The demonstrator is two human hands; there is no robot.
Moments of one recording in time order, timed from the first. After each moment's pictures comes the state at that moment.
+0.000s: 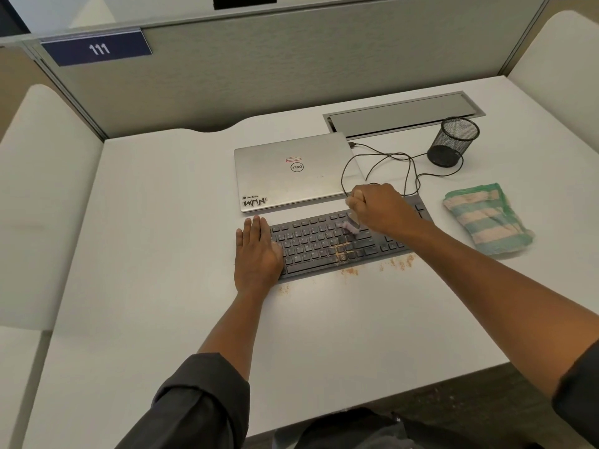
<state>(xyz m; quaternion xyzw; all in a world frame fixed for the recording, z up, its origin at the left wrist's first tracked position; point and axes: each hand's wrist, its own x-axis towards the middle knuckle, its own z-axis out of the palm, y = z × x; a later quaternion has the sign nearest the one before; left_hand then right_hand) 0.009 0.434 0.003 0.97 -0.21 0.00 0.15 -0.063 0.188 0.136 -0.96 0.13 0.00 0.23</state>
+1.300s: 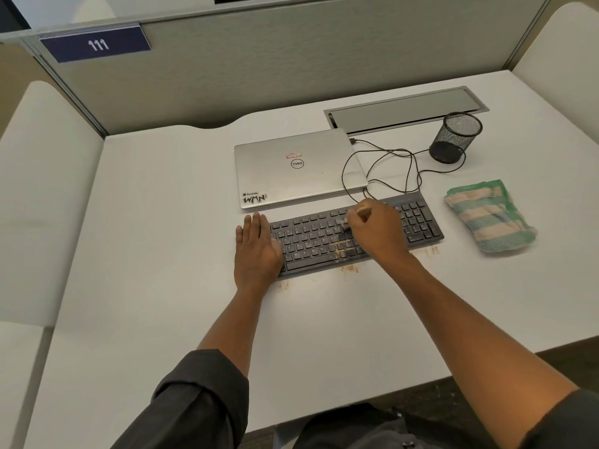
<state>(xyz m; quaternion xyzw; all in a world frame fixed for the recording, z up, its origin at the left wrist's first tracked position) 0.009 0.433 0.006 0.97 -0.20 -0.02 0.14 -0.090 0.220 0.102 -0.88 0.28 -0.14 0.36</state>
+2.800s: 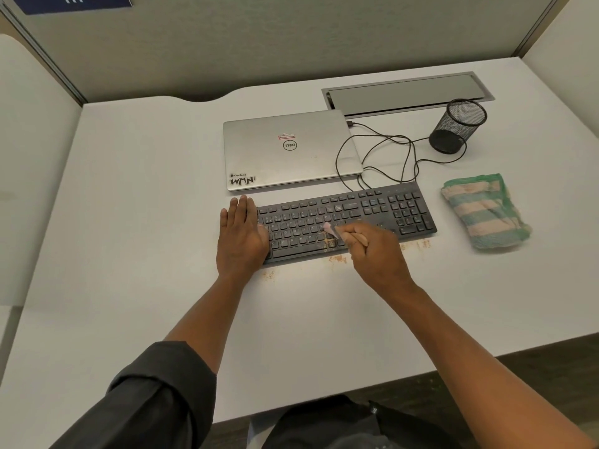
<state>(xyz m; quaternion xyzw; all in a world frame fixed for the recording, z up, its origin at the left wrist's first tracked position) 0.011 0.434 0.000 0.97 -0.20 -0.01 0.14 -0.144 0.222 0.074 -0.90 0.14 -0.15 0.38</state>
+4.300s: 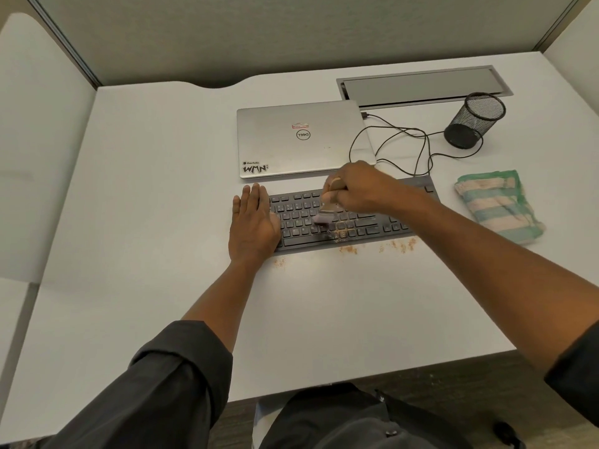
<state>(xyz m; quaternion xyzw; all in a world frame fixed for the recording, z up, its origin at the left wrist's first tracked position) 0.012 0.434 0.002 0.97 -0.20 -0.02 0.14 -0.046 0.217 0.149 -0.96 0.00 0.14 0.24</state>
